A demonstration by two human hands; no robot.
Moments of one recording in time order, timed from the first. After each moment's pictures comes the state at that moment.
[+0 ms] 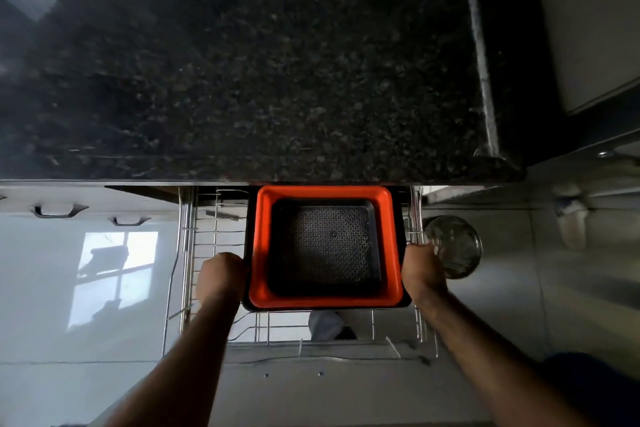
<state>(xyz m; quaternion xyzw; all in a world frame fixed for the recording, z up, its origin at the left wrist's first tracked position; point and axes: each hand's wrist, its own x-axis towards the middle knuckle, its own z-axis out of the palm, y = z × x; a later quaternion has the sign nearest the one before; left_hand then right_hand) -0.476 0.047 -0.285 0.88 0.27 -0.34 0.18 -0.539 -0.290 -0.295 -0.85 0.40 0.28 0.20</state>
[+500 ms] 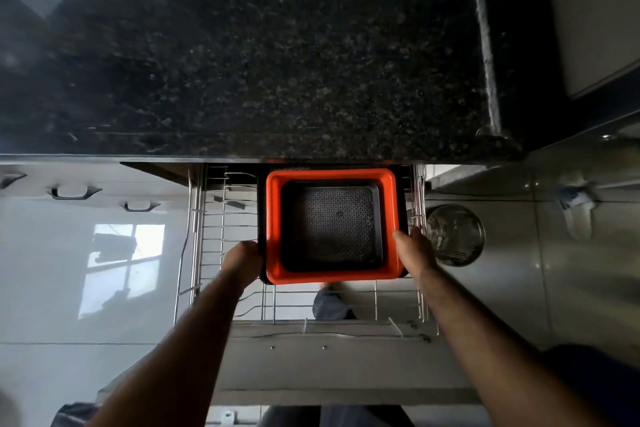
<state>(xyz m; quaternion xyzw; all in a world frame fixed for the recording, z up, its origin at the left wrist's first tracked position) -0.492 0.037 -0.283 0.87 0.18 -0.40 0.24 -0.537 -0.278 -0.293 -0.76 0.45 0.28 0.37</state>
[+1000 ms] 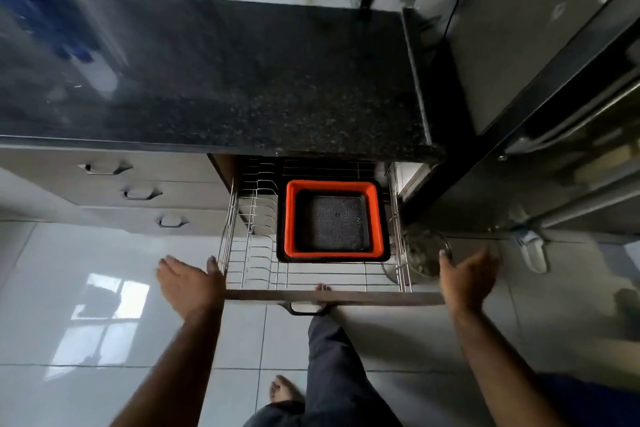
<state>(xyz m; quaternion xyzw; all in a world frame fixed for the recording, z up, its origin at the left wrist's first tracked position) -0.646 0.146 -0.145 0.89 0.36 -0.05 0.27 -0.717 -0.291 -0.133 -0.82 0.51 -0.03 0.25</state>
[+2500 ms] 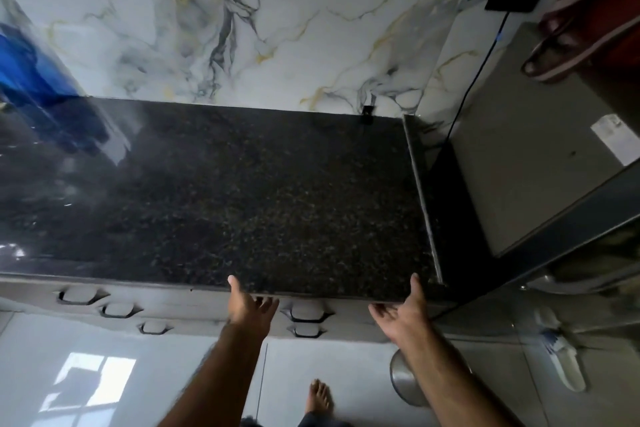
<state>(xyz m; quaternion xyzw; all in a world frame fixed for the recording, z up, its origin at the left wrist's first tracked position) -0.394 0.016 -0.098 0.34 0.46 -0.15 0.81 -0.437 -0.250 -0.085 -0.23 0.53 0.03 0.82</state>
